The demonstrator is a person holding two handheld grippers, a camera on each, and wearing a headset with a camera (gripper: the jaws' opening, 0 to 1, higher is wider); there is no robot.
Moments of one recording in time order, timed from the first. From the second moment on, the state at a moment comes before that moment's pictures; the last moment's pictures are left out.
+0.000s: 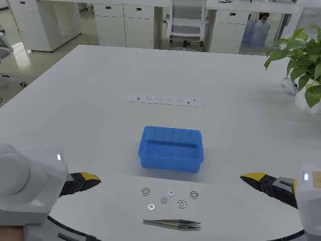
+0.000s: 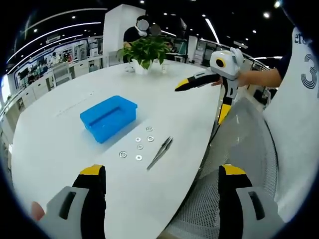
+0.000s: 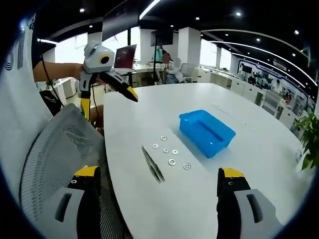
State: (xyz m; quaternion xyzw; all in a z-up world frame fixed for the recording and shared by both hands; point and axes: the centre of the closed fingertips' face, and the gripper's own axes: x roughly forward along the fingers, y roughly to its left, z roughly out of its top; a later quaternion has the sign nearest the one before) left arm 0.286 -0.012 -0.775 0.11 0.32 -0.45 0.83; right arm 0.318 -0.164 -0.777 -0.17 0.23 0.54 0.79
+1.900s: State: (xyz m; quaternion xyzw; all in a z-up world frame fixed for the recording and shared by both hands) left arm 0.286 -0.006 -0.781 0.12 0.33 -0.44 0.83; right arm 0.321 -0.166 -0.784 -0.17 0.24 0.54 0.79
